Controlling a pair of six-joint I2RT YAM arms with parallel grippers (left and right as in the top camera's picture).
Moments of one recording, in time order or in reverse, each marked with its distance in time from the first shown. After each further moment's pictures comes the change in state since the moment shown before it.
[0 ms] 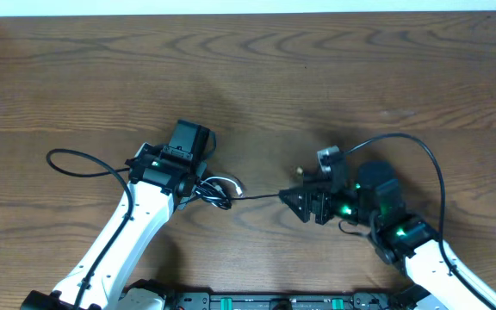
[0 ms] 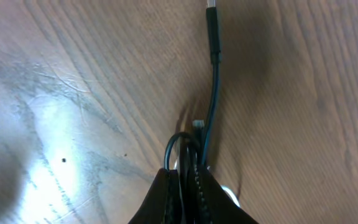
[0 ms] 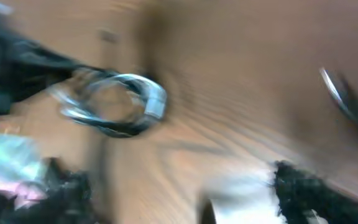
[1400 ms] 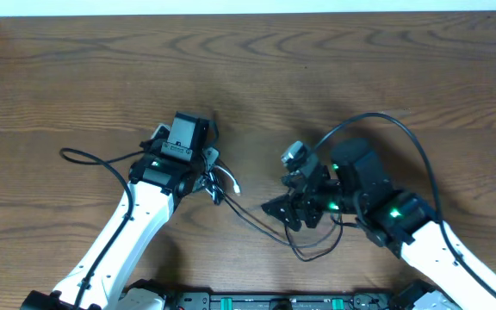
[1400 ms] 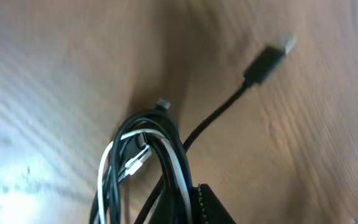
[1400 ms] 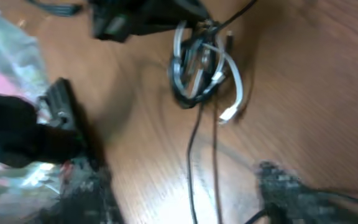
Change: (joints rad) left arm 0.000 0.000 0.000 0.200 0.193 0.076; right arm 0.128 0.091 0.348 -0.362 -0.079 -0.446
